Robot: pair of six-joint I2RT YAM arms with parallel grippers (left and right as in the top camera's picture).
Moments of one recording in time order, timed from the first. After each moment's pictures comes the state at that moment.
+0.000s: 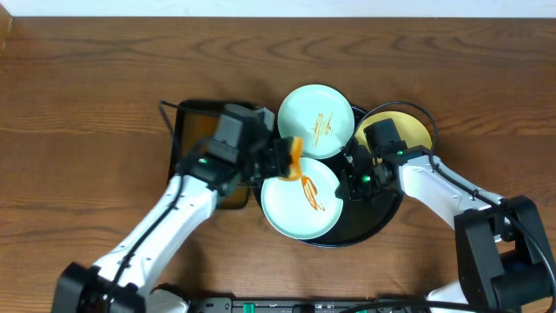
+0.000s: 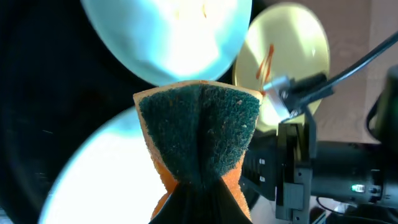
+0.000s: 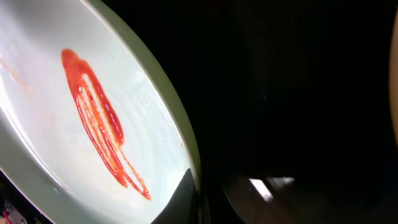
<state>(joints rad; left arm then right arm) -0.47 1.44 0.91 -0.39 0.44 -0.69 0.32 1.70 0.86 -0.55 -0.50 0.21</state>
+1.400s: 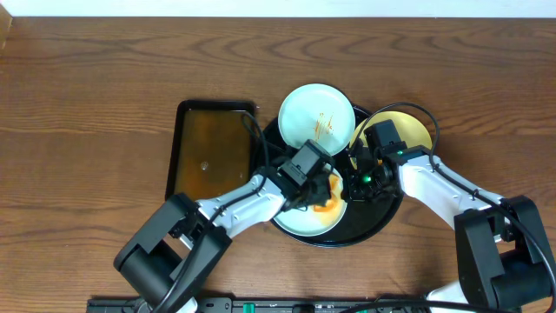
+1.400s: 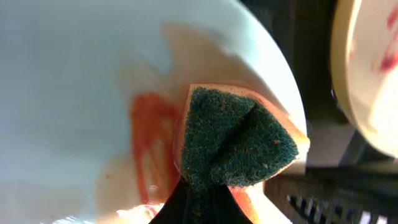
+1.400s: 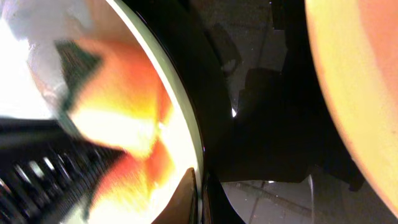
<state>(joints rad) -0.75 1.80 0.92 -0.21 0.19 -0.96 0.32 1.70 0.86 -0.59 -0.42 0.29</state>
